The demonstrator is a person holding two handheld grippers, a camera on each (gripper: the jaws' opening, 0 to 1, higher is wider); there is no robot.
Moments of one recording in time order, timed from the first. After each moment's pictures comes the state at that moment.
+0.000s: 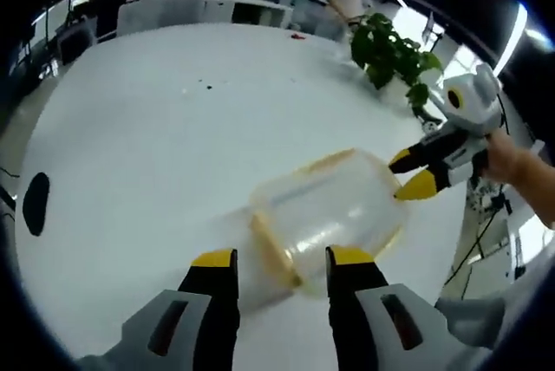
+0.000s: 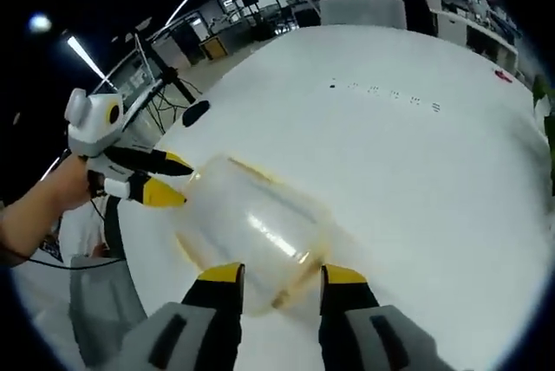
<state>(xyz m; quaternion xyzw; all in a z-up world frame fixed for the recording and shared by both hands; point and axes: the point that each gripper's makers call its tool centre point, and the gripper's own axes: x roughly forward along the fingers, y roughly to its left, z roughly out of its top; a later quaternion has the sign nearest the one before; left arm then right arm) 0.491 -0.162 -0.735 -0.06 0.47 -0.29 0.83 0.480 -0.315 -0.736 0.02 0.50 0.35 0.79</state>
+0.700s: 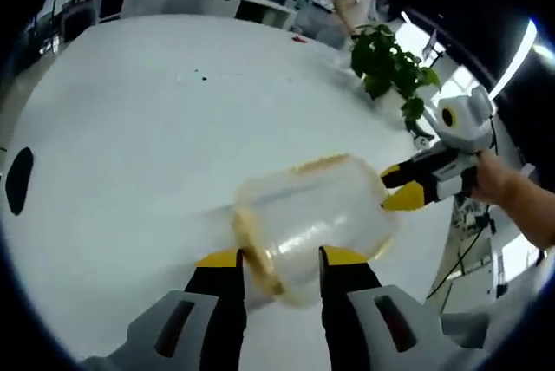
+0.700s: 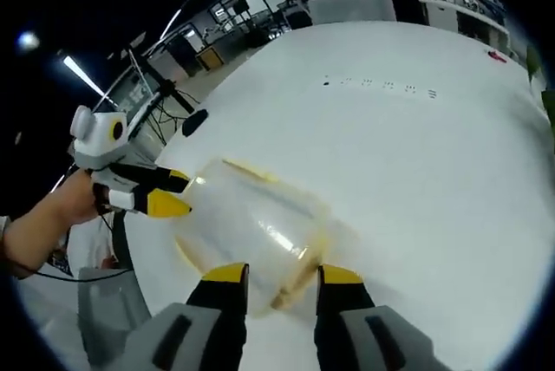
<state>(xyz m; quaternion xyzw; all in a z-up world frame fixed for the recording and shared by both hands) 0.490 -0.175 -0.737 -0.08 0.47 -0.30 0.83 0.480 -0.312 -0.738 0.05 0.50 0.36 0.79</state>
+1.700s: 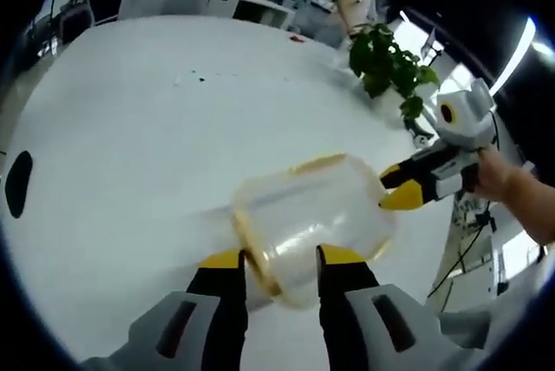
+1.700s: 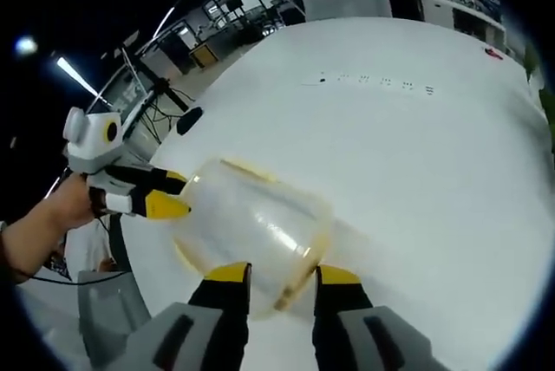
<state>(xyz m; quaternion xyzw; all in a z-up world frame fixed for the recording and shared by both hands) 0.495 -0.180 -0.740 -0.07 0.47 -0.31 0.82 0.479 -0.310 -0.737 0.04 0.51 0.34 0.79</state>
